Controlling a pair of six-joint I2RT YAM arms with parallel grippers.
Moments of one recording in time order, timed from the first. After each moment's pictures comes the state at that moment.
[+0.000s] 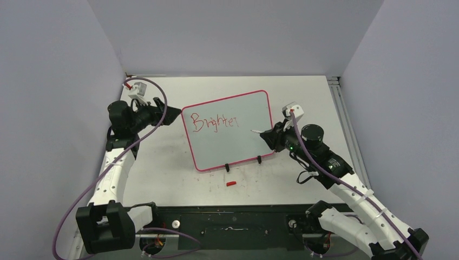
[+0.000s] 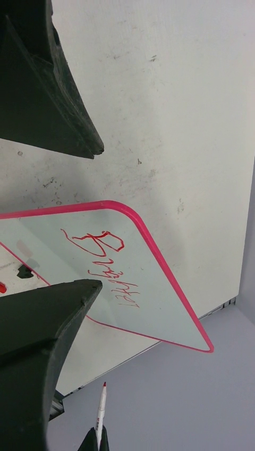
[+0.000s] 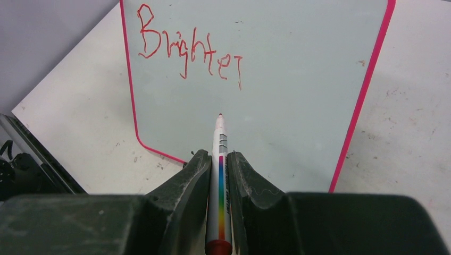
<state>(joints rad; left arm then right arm) 0.11 1.13 0.85 0.06 0.69 -0.42 0.60 0.81 0.81 -0.25 -0.11 0.22</state>
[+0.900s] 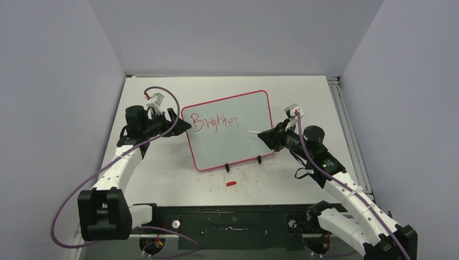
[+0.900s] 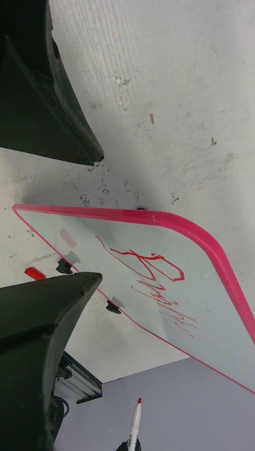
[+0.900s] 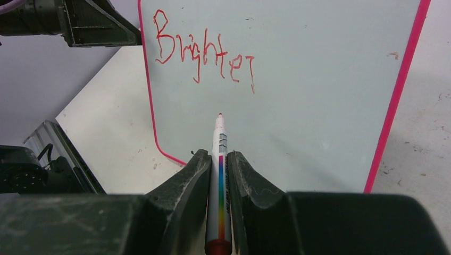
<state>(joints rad) 0.01 1.22 0.78 -0.05 0.69 -0.38 0.45 0.86 0.64 0.03 -0.37 0.32</state>
